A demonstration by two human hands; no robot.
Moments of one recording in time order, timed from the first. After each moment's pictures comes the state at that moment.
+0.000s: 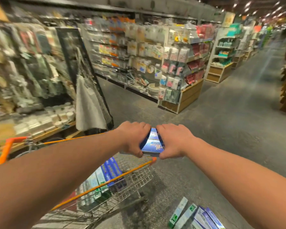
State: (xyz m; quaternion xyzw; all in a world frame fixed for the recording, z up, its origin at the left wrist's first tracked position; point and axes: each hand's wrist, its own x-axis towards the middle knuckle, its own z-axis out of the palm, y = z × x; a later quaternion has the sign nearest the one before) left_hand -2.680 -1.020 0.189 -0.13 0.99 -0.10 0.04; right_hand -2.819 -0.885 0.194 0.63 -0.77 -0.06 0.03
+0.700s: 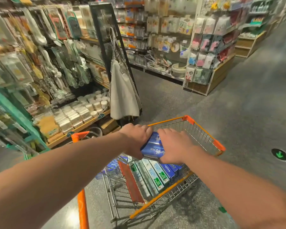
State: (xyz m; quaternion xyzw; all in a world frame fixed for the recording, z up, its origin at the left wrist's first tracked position) left_hand -2.433 -1.284 0.122 -0.13 0.98 -0.12 0.13; right_hand -2.559 -1.147 0.105 0.62 -0.79 -0.03 -0.04
